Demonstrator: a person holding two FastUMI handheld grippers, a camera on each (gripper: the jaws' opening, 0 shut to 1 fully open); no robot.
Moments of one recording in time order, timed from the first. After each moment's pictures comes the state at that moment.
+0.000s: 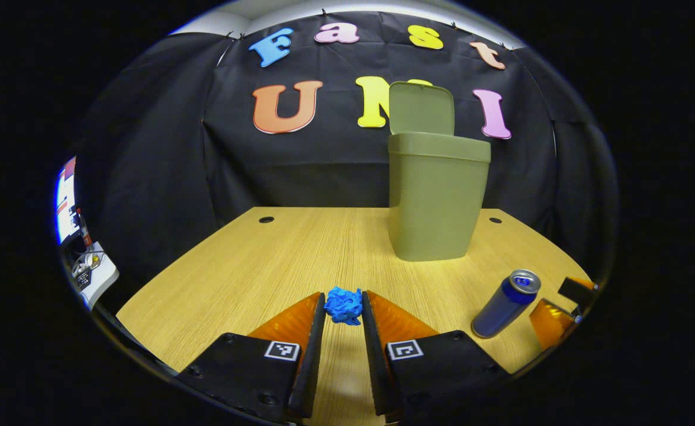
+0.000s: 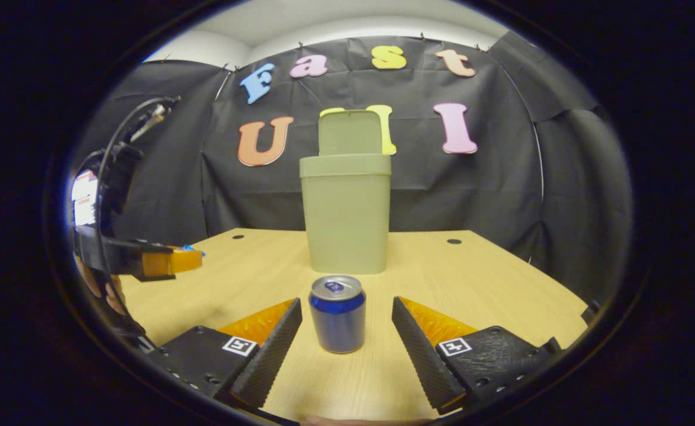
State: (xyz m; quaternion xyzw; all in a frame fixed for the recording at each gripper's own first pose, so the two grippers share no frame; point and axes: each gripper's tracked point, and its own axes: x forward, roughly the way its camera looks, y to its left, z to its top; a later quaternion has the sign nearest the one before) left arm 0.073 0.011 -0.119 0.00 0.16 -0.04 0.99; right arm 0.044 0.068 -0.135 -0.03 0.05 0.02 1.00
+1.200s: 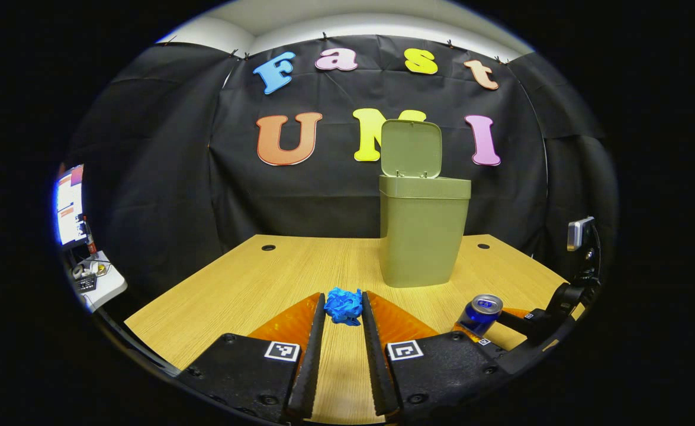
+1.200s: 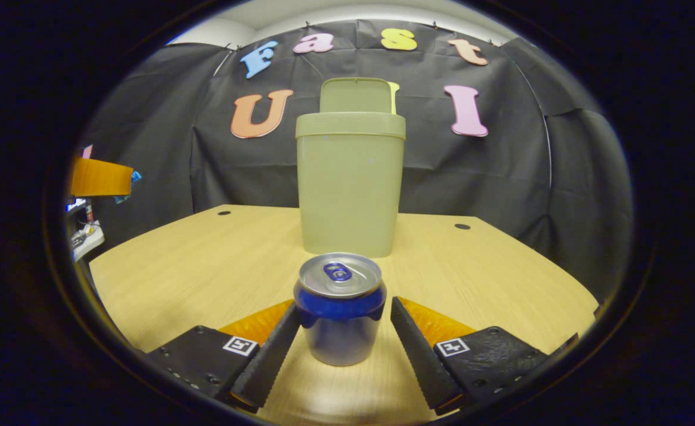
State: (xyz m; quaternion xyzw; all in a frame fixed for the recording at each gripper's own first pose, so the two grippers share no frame) left arm 0.042 0.001 -0.072 -0.01 0.11 -0.03 0.99; right arm 0.109 0.076 -0.166 -0.05 0.09 0.00 1.00
